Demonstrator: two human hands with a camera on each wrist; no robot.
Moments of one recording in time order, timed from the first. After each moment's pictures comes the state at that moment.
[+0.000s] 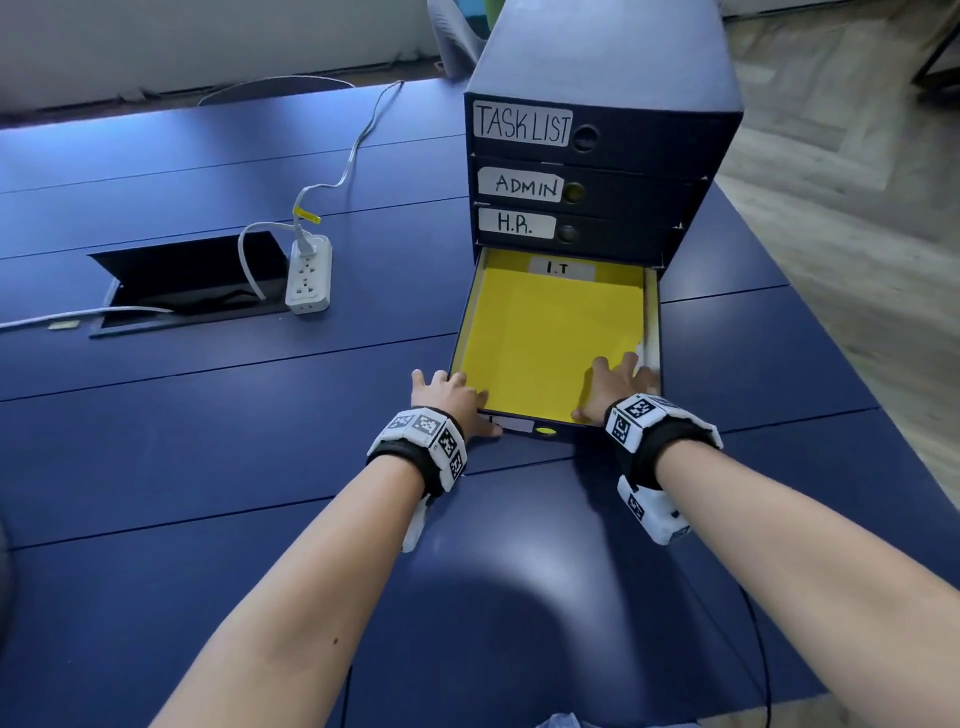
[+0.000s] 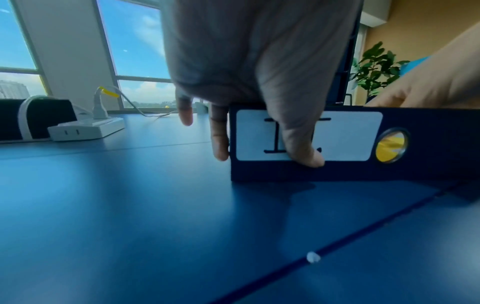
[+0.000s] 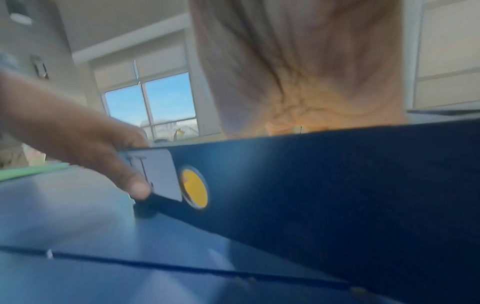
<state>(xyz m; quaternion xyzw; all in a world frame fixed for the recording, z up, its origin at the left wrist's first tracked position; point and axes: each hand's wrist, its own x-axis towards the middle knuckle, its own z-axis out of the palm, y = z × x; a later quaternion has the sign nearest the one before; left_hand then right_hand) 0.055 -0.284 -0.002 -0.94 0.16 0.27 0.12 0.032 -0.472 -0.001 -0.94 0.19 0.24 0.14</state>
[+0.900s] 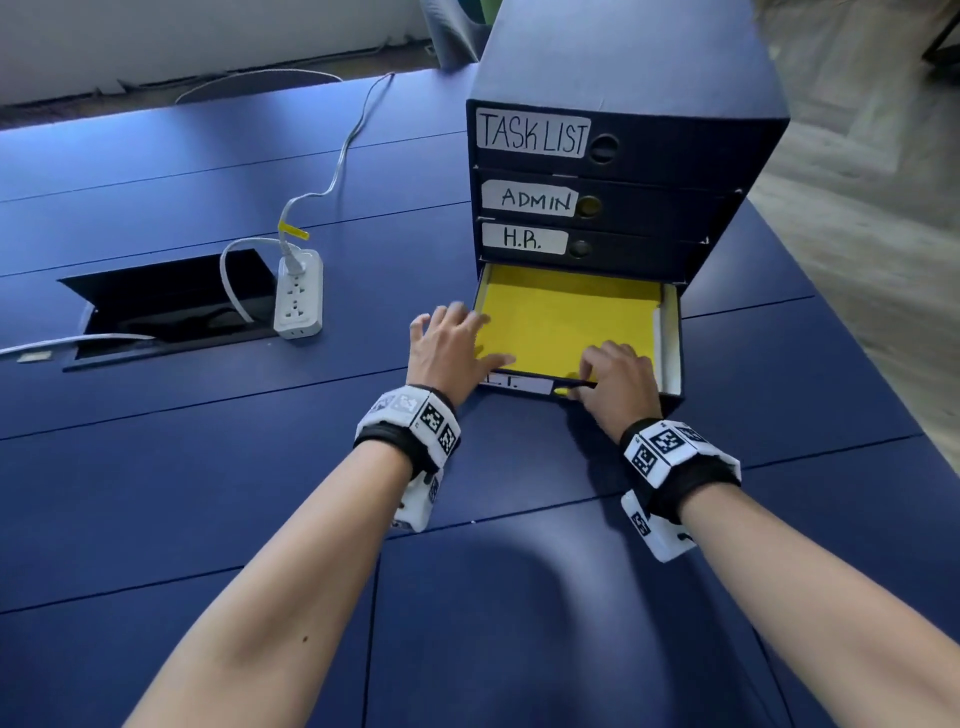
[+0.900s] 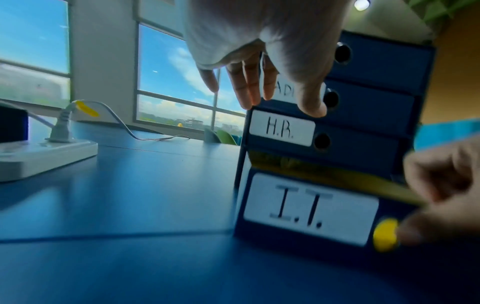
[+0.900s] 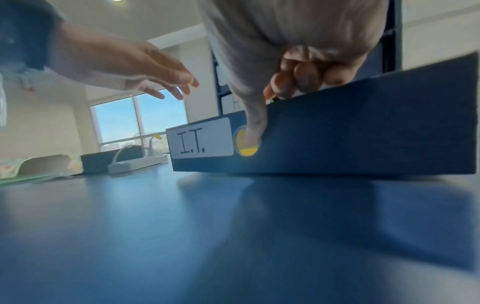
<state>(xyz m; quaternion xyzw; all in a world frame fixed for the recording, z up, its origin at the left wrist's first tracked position) 0.129 -0.283 0.011 -0.98 0.15 -0.02 -0.13 0.070 -0.471 -0.009 -0.98 0.05 0.00 0.19</state>
